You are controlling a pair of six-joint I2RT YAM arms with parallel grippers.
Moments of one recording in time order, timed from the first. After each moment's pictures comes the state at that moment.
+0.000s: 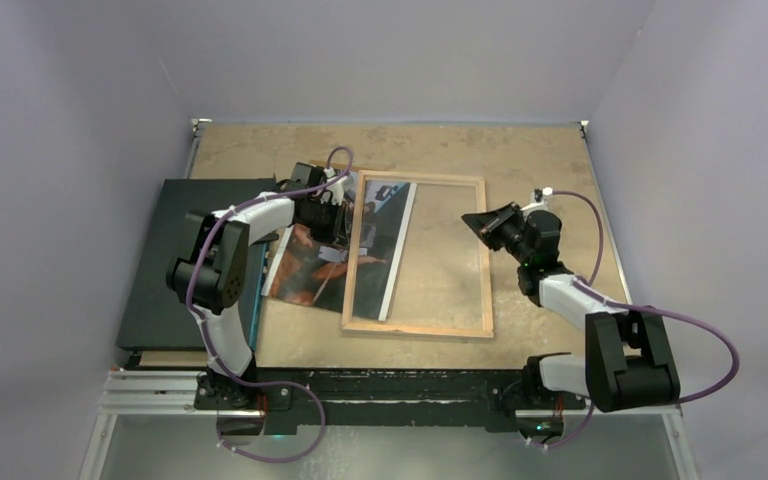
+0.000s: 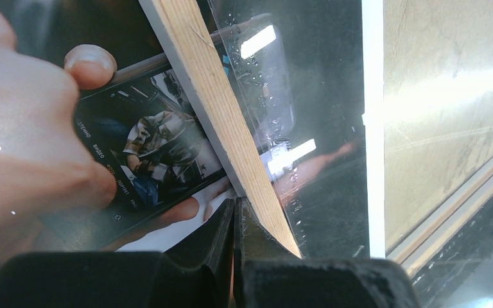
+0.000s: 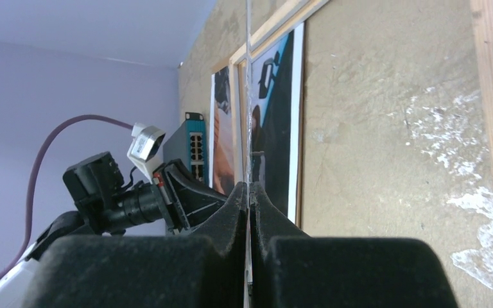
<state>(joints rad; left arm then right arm) -0.31 1.87 1.18 -0.40 0.50 -0.10 0.13 1.28 0.45 0.53 -0.33 1.11</state>
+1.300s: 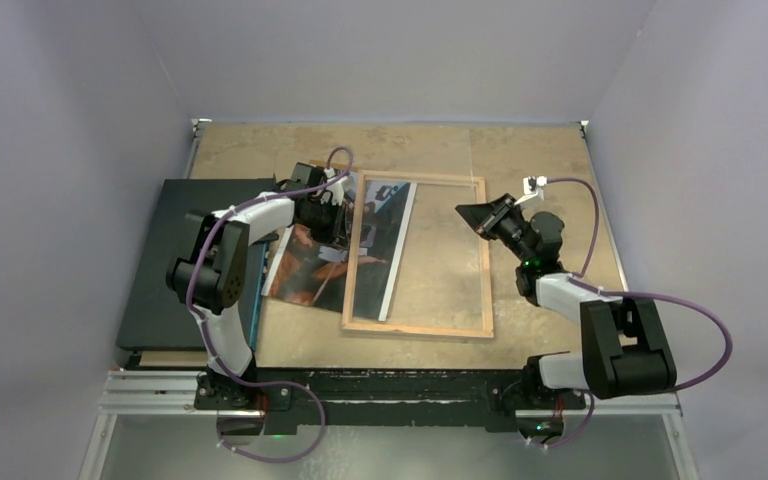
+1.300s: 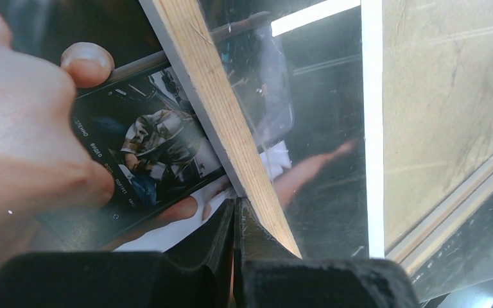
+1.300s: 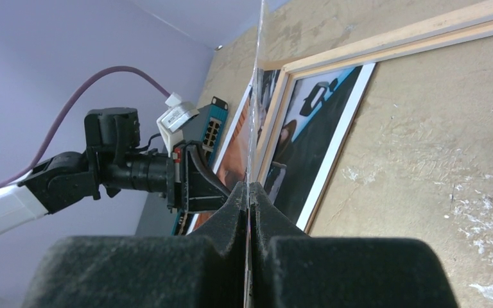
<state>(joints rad) -0.31 1.87 1.18 -0.40 0.50 -0.10 0.13 1.33 0.44 0.84 -0.47 0.93</state>
